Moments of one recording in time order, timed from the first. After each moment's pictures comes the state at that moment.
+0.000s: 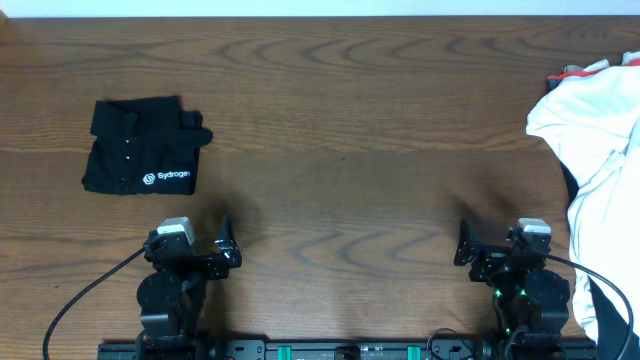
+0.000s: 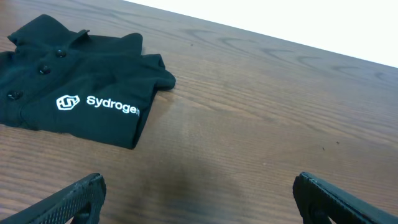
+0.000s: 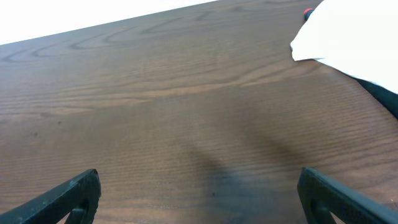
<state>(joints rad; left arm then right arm) 0.03 0.01 0.14 -0.47 0.07 -0.22 -0.01 0.01 0.14 -0.51 -0.04 0.20</state>
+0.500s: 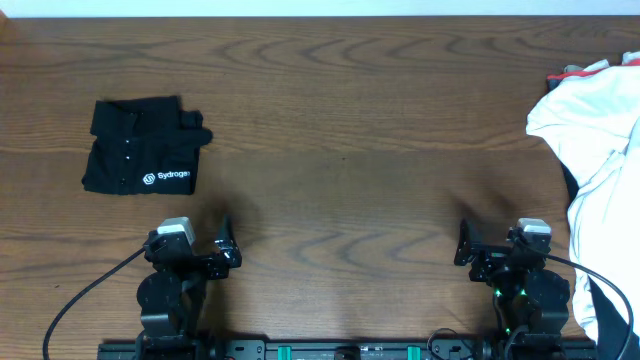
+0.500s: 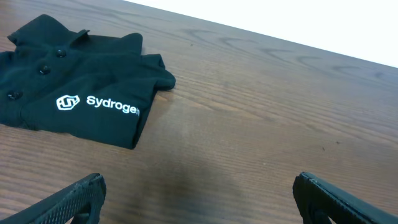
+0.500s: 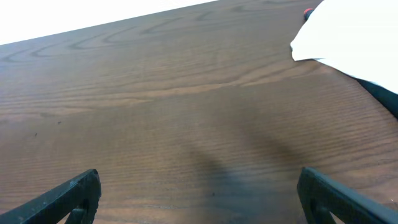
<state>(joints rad) 0.03 0.01 0.14 -0.47 0.07 -0.22 -0.01 0.01 0.14 -0.51 -0.04 0.20</state>
